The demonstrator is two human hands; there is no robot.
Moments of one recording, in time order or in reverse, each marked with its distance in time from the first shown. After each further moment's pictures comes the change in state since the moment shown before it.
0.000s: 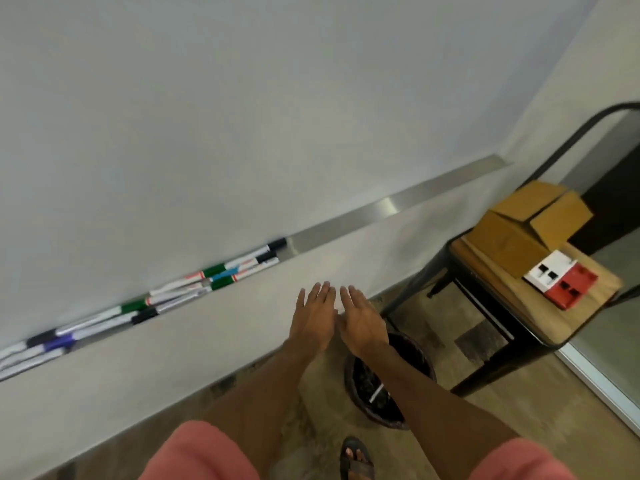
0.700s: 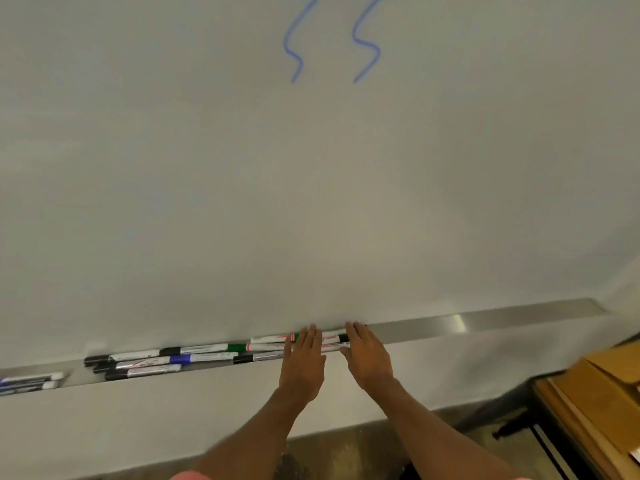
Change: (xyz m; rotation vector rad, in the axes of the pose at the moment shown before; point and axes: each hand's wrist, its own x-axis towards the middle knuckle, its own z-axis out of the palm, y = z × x) left_hand -0.053 -0.122 -0.090 -0.047 0.238 -0.359; right_hand 0.073 -0.140 -0.066 -0.020 0.120 -0.332
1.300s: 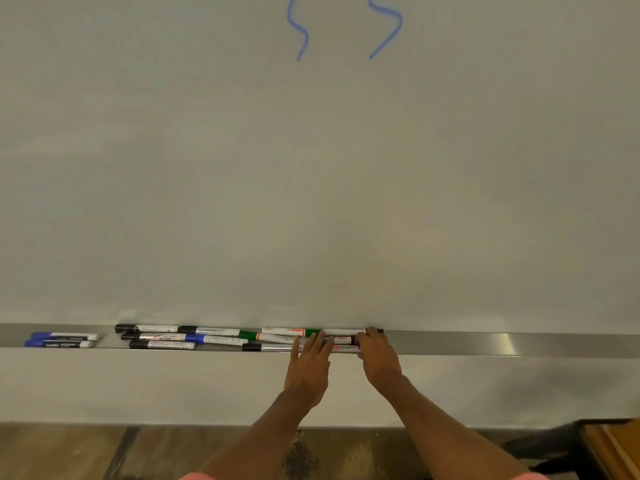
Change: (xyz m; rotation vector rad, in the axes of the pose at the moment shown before) left_hand 0.008 0.003 0.031 -0.002 0.011 -0.107; right_hand 0.039 0.027 0.022 -0.032 -0.163 -0.113
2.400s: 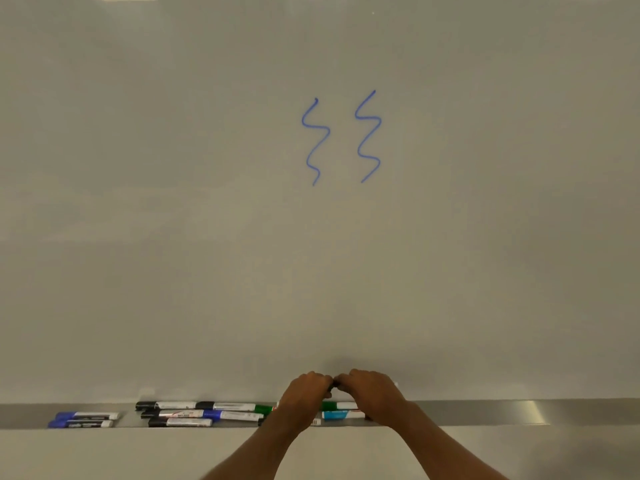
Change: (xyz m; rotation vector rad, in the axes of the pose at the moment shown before) left_hand 0.029 -0.020 -0.106 0.037 0.011 0.167; right_hand -0.001 -0.044 -0.090 -0.038 0.108 -0.467
